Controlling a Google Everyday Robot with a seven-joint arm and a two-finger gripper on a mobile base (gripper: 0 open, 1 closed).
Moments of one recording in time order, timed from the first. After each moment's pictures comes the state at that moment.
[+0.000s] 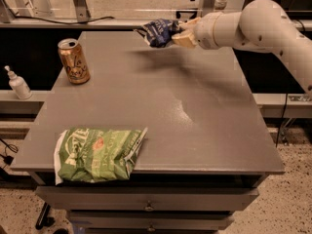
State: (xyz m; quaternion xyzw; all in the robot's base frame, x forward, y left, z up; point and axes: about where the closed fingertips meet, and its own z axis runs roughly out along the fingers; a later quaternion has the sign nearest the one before) arm 0.762 -0.087 0.918 -0.48 0.67 0.08 0.56
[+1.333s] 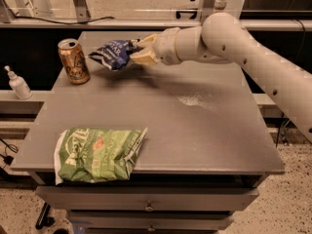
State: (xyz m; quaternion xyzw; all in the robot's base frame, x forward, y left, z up) arm 0.703 0.045 0.892 -0.56 0.60 0.19 0.54
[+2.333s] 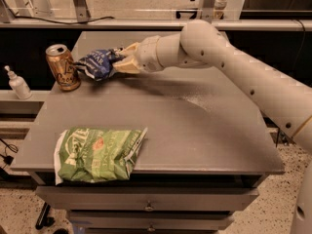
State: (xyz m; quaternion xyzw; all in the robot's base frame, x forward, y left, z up) arm 0.692 0.101 0.867 -0.58 0.58 0.23 0.52
